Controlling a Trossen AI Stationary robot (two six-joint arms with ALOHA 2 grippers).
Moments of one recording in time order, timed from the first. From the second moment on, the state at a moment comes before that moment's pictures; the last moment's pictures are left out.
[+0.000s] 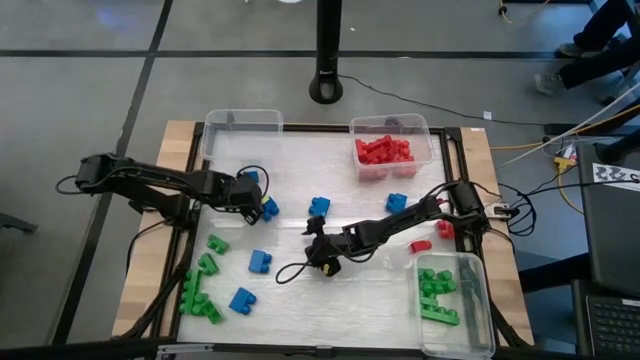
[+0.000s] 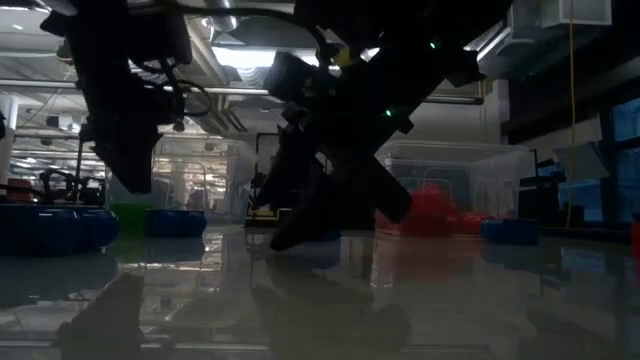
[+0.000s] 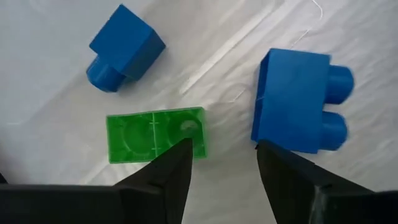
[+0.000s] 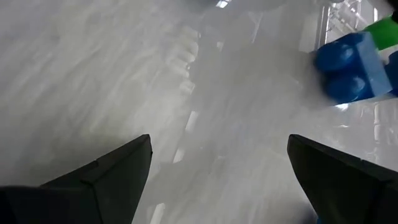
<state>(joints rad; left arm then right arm) 0.03 1.17 0.64 -0.80 -0.34 -0.77 0.26 2.08 1.30 -0.05 0.28 -0.40</state>
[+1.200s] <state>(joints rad) -0.26 0.92 0.58 -0.32 -0.37 -0.50 0.26 1.92 1.30 -0.06 0.50 -0.52</state>
